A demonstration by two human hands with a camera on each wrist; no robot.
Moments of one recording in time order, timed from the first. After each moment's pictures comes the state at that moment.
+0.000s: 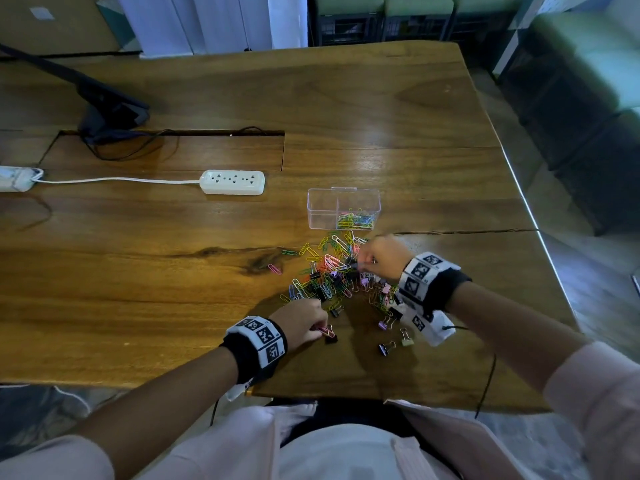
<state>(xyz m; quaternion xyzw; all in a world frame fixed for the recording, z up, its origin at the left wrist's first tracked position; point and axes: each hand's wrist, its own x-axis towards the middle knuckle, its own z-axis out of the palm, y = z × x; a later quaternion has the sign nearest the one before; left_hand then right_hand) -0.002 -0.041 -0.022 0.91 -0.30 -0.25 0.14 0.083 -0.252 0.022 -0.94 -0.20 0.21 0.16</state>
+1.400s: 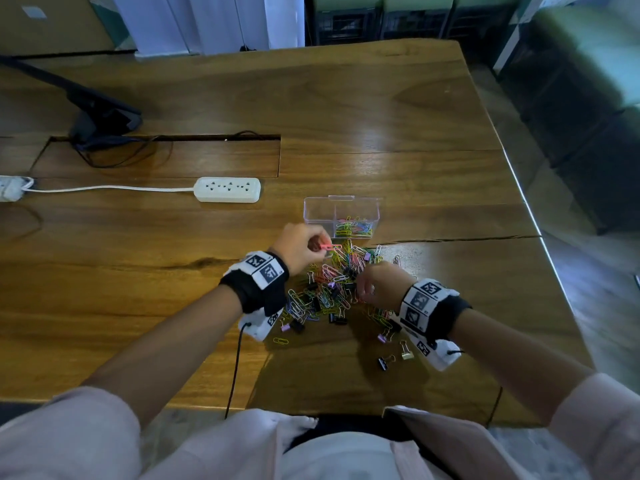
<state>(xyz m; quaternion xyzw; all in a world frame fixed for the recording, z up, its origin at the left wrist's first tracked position) 0.107 -0.054 0.038 0.93 -0.16 -0.13 0.32 0.072 -0.254 0.010 -0.93 -0.23 0.26 0.11</state>
